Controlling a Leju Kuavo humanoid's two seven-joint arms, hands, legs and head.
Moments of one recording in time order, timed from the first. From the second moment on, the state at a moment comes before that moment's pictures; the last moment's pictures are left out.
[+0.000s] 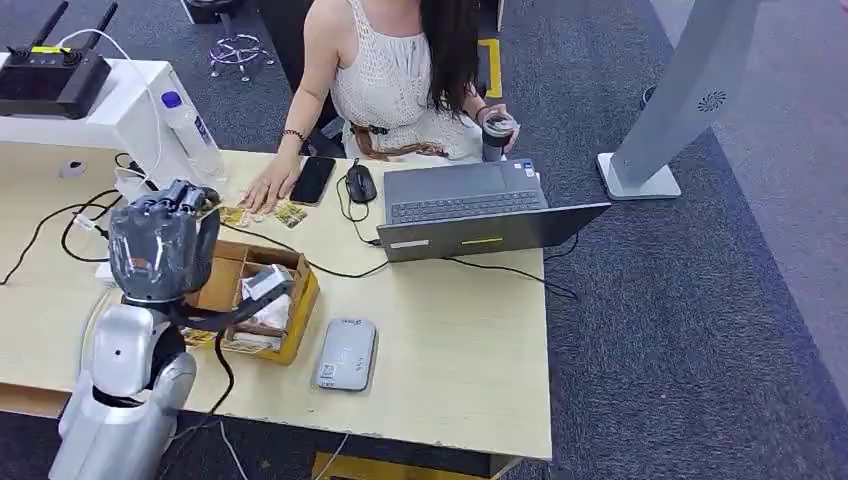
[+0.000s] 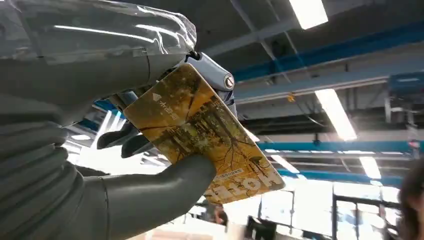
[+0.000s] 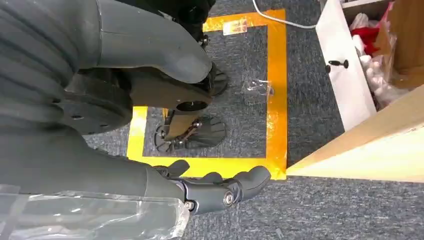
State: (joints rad) left arm -0.27 0.15 -0.25 -1.42 -1.42 0.38 -0.03; right arm -0.12 0.08 0.69 -0.19 -0.80 -0.26 -0.45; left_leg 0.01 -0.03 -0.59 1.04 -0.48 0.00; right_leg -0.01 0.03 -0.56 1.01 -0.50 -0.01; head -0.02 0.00
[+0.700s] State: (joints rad) left arm -0.24 0.08 -0.46 -1.31 -1.37 0.10 0.03; right arm -0.12 0.08 0.64 -0.19 -0.82 -0.24 -0.41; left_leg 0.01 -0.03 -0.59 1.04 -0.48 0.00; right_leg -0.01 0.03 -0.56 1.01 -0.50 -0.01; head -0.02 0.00
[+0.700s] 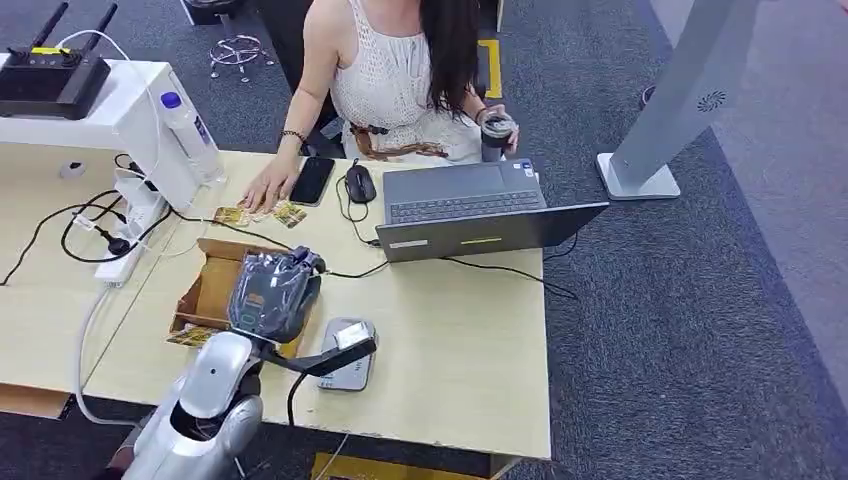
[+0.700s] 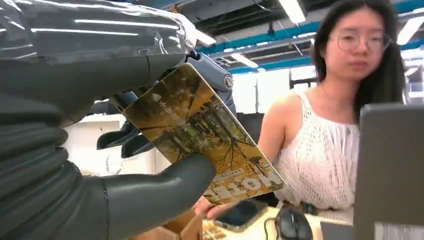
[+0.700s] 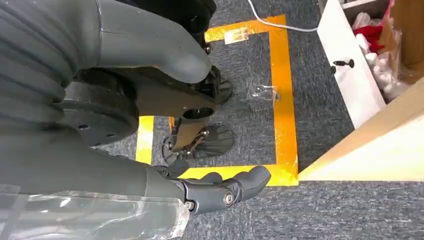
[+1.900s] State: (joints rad) left arm -0.21 0.07 -0.53 -1.13 -1.39 0.03 0.05; right arm -0.11 0.08 0.61 -0.18 -0.82 -0.23 -0.39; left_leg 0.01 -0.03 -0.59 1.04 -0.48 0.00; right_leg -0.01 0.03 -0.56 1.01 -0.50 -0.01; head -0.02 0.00
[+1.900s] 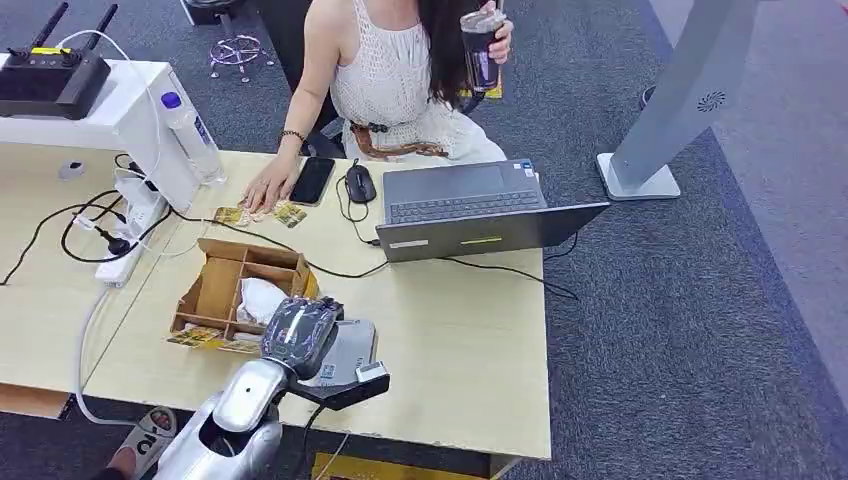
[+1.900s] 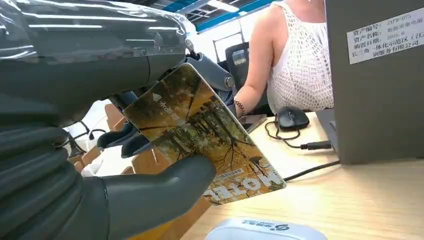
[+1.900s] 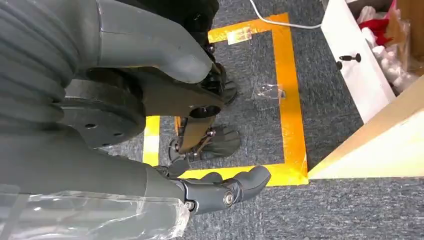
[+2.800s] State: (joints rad) left arm -0.24 0.16 -0.60 -1.13 -1.31 -0.16 0.02; right arm -0.11 0.08 0.60 -0.18 -0.81 -0.24 -0.42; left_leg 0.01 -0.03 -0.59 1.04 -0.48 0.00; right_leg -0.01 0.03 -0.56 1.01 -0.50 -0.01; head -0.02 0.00
